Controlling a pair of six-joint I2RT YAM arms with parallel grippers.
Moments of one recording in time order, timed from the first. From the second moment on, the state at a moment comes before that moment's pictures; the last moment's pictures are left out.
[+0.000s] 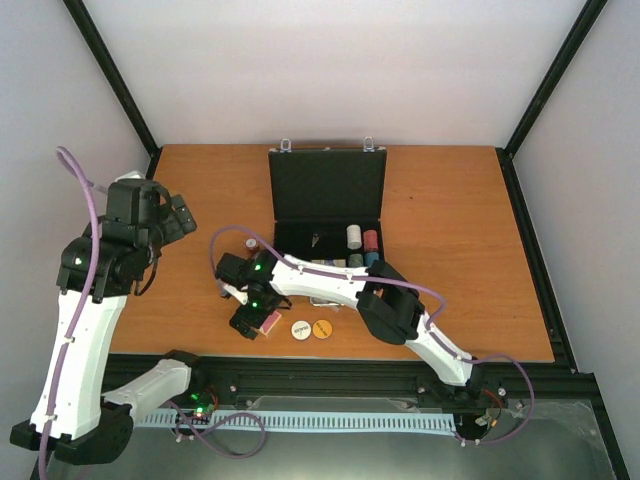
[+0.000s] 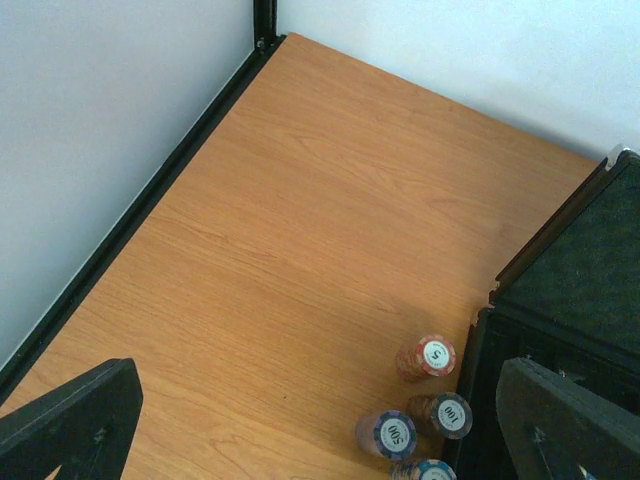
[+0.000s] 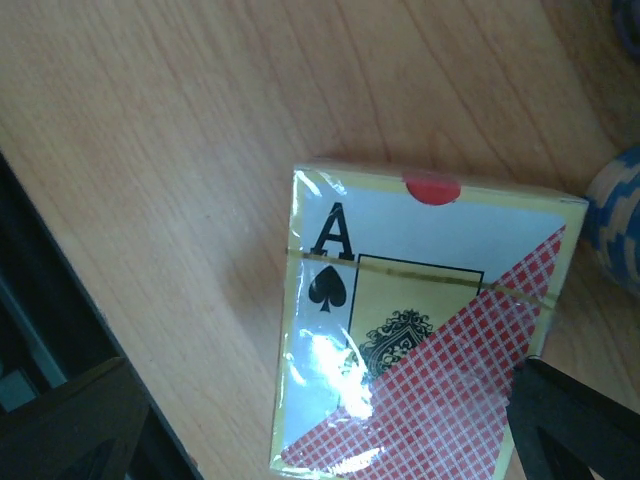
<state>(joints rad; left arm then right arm) -0.24 0.99 1.51 -1.26 -0.44 -0.56 1.20 2.31 1.98 -1.02 -0.18 0.12</state>
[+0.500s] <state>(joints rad) -0.24 0.96 1.48 -1.23 -0.40 -0.56 1.21 2.32 2.00 -1.03 -0.08 0.16</state>
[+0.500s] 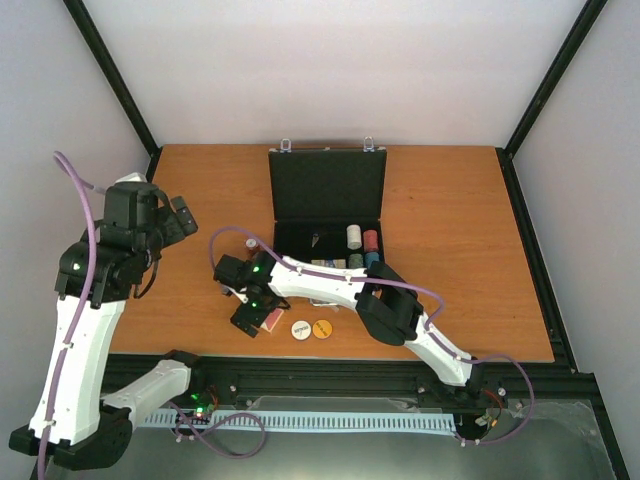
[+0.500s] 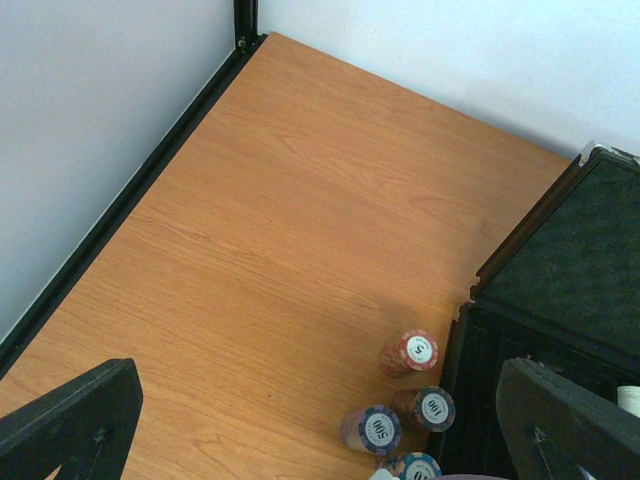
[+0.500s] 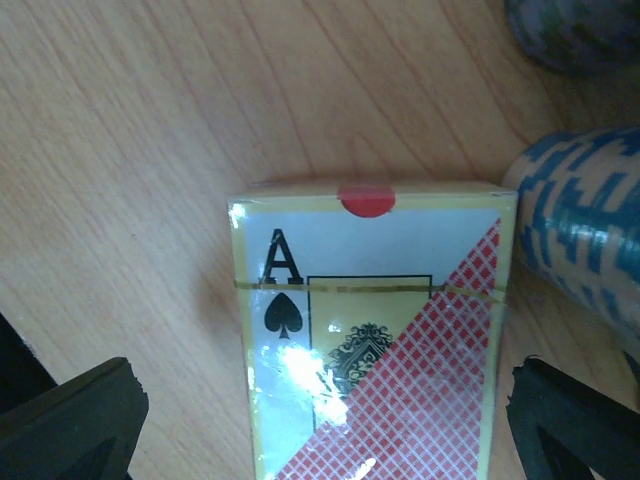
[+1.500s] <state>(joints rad) -0.24 0.95 1.43 -1.20 -0.39 -0.55 1.22 2.40 2.04 -1.06 0.01 0.15</state>
